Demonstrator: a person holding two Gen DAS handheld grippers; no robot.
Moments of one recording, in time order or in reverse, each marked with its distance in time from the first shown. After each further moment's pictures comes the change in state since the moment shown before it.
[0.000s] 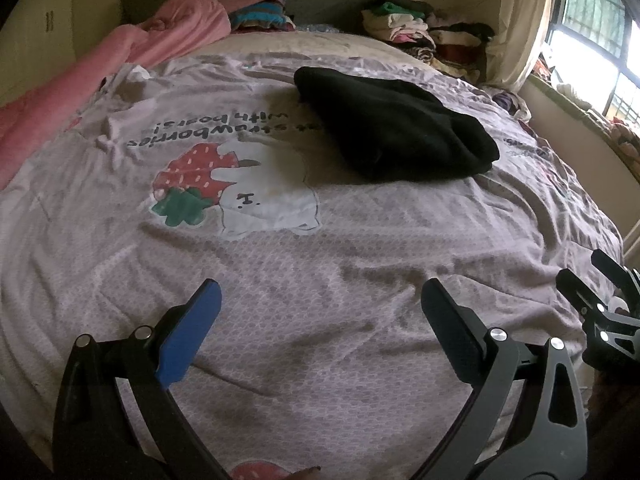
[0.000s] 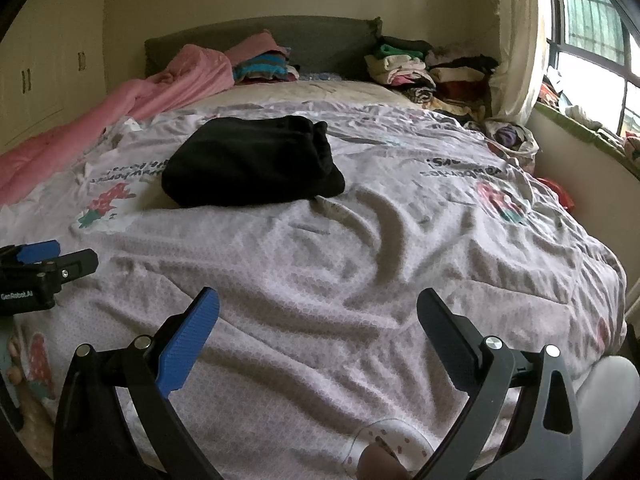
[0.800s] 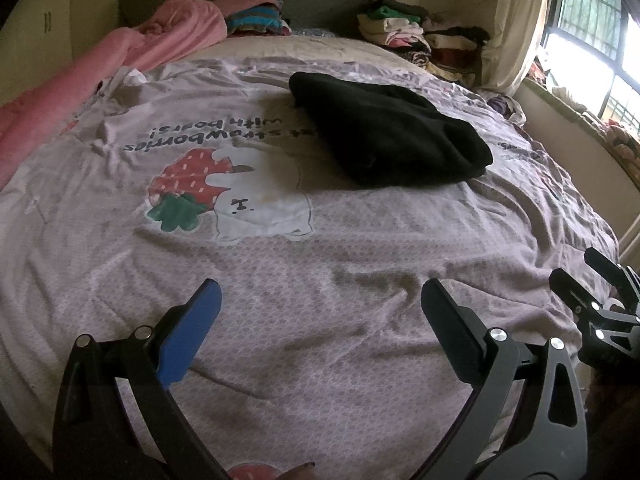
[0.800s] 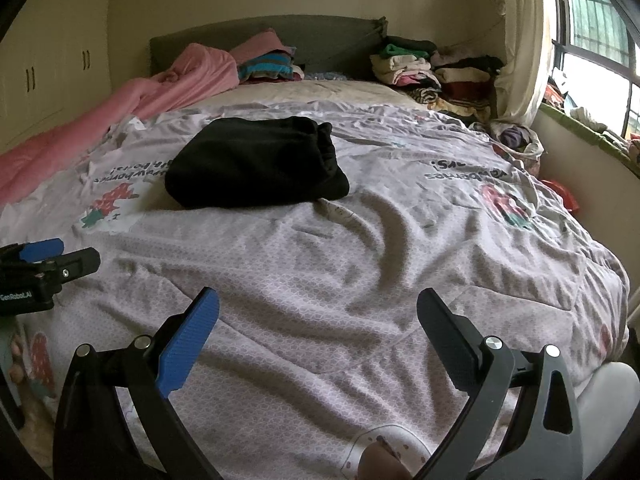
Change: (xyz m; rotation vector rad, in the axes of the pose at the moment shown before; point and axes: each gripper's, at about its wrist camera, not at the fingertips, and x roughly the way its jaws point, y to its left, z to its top) left arm -0.002 -0.002 0.000 0.006 -0.018 -0.018; right arm 0.002 -0.001 0.003 -0.016 0.000 0.025
